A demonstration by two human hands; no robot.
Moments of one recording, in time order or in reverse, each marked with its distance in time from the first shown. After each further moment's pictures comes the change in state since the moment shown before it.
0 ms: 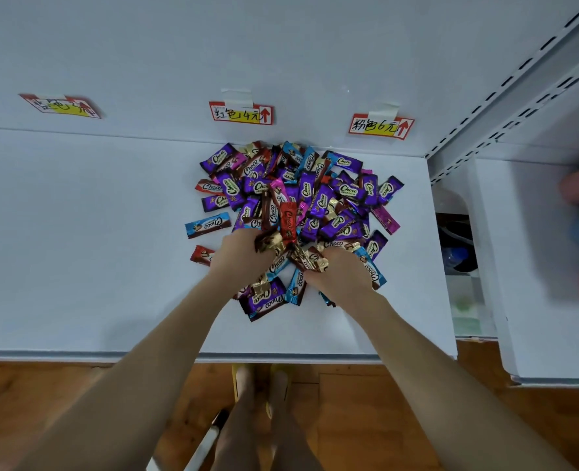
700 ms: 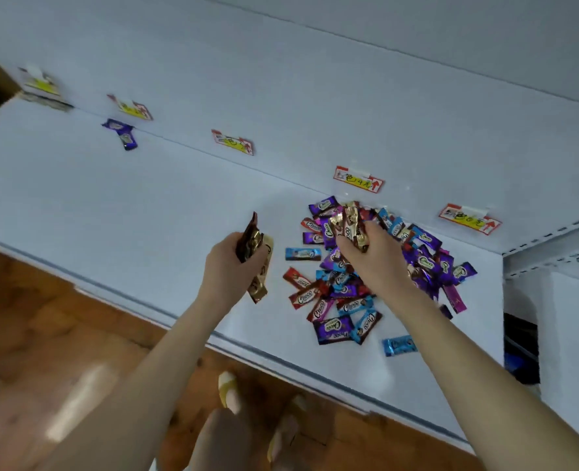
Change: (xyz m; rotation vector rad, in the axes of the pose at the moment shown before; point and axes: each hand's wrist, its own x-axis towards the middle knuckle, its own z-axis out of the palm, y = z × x) left_hand -0.104 -0.058 -0.105 -0.601 0.551 -0.106; right_hand -0.017 -0.129 -0.047 0.171 0.136 -0.494
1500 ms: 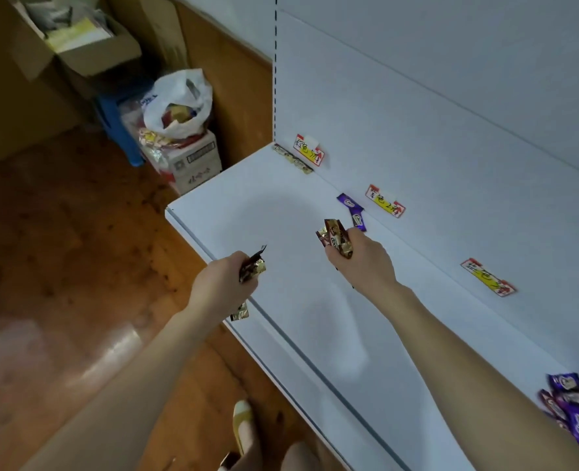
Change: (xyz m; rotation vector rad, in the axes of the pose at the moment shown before) left_hand 0.112 -0.153 -0.392 0.561 0.198 -0.137; right_hand 0.129 -0.347 0.304 -0.285 -0.327 -0.281
